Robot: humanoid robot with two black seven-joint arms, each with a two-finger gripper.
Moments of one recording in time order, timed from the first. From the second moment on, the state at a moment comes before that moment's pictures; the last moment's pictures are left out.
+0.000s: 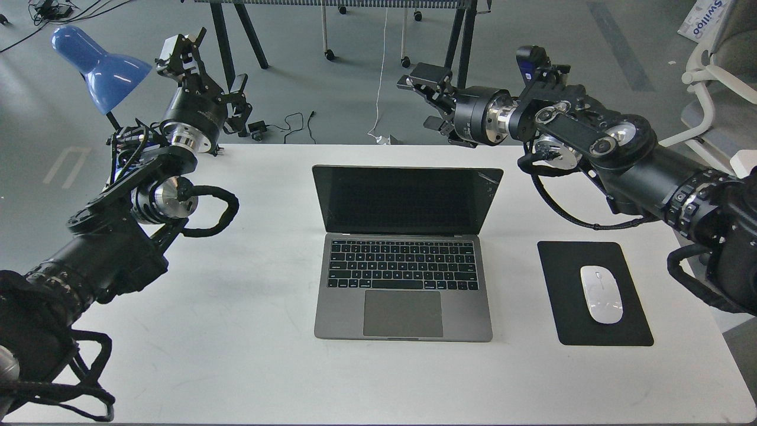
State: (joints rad) left arm -0.88 0.21 -0.70 -0.57 0.09 -0.20 -0.49; right arm 1.30 -0.10 -0.07 0.49 -0.36 0.40 0.17
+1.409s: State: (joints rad) left arm -0.88 0.21 -0.70 -0.57 0.09 -0.20 -0.49; right arm 1.23 -0.22 -0.33 0.83 -0.38 0.49 0.17
